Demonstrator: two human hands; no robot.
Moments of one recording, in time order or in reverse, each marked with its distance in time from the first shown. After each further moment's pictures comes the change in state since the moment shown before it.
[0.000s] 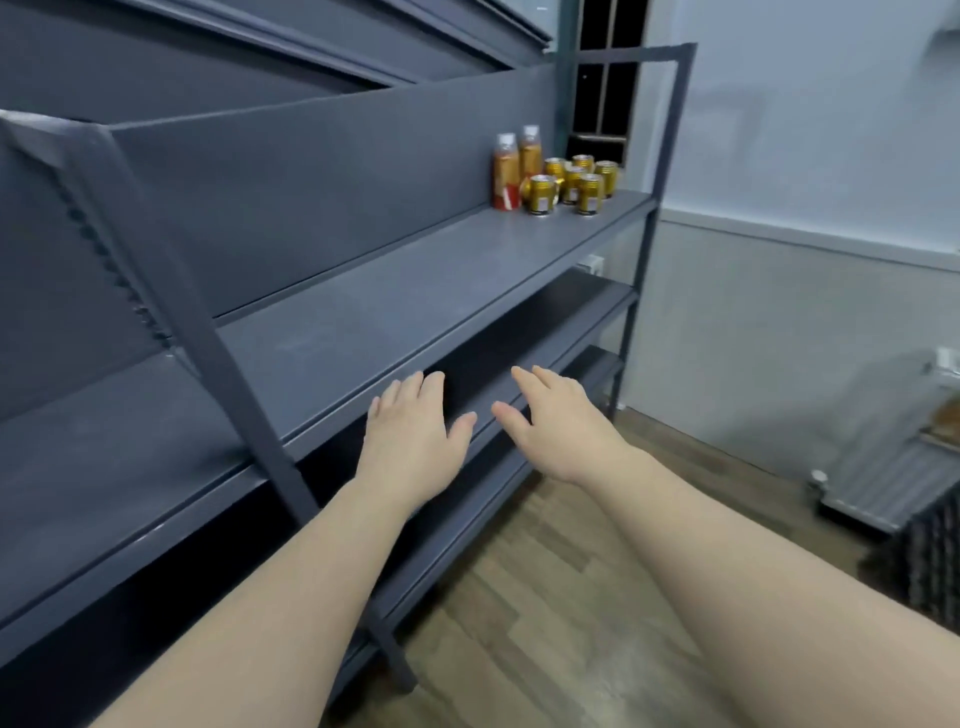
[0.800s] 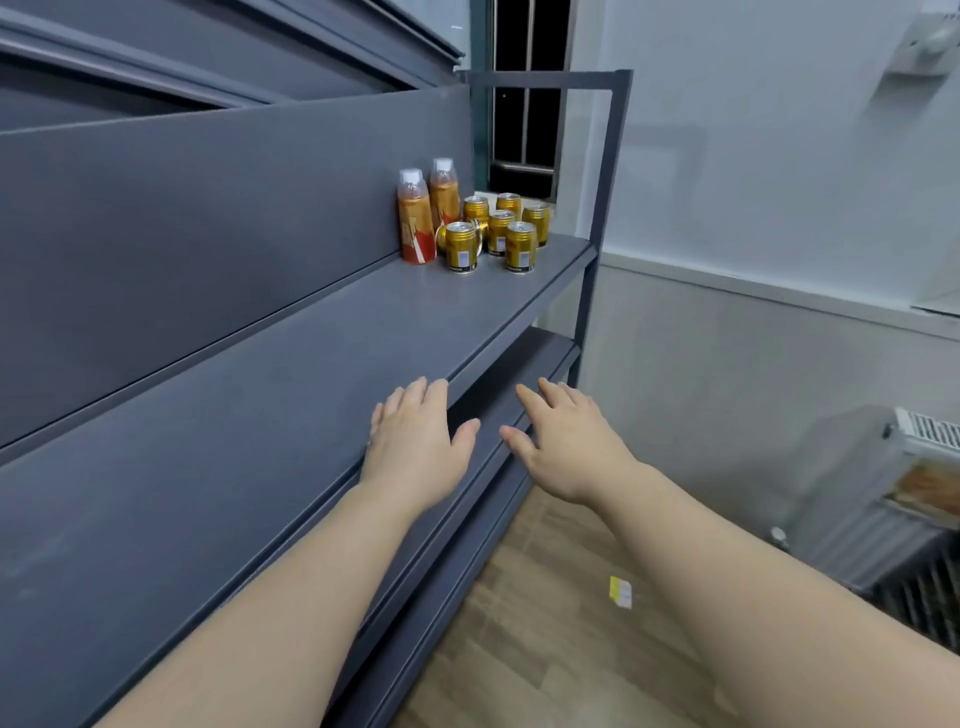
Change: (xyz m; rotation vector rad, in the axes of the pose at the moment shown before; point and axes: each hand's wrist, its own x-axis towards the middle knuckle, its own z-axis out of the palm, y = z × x) left_hand 0.301 0.071 0.081 -0.082 -0.053 0.110; right_hand 0.249 0.153 -0.067 -0.216 0.059 0.129
